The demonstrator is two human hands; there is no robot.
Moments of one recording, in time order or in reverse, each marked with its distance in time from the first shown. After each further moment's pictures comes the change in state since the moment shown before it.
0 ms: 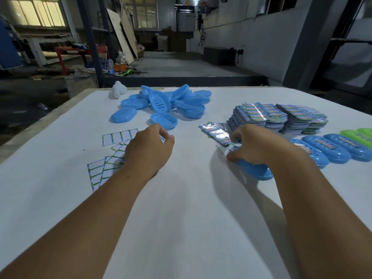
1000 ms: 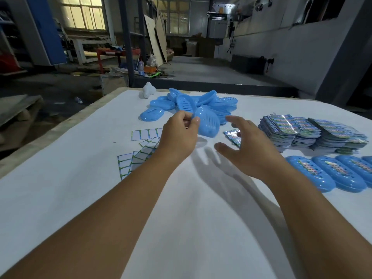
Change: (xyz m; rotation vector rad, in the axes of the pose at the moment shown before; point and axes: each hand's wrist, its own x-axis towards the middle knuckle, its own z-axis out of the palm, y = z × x) left_hand 0.007 0.019 -0.011 -0.565 0.094 0.014; right_hand 0.007 -0.044 0.033 0.376 0.292 -0.369
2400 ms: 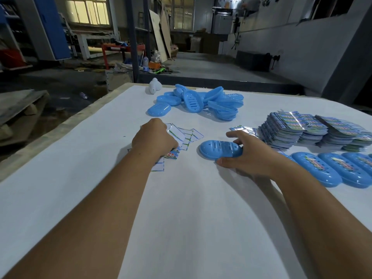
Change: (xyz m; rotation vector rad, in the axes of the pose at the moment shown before) left_hand 0.005 -0.027 -0.059 0.625 -0.083 -0.322; right_hand -0.003 0.001 0.006 0.032 -0.298 0.147
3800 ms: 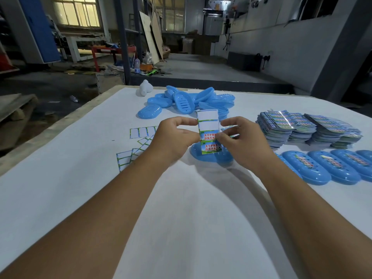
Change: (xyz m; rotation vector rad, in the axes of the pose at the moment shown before) left_hand -0.036 0.041 0.014 -0.773 -0.198 0.196; right_hand 0.012 -0.008 0.005 0.429 0.342 -0.039
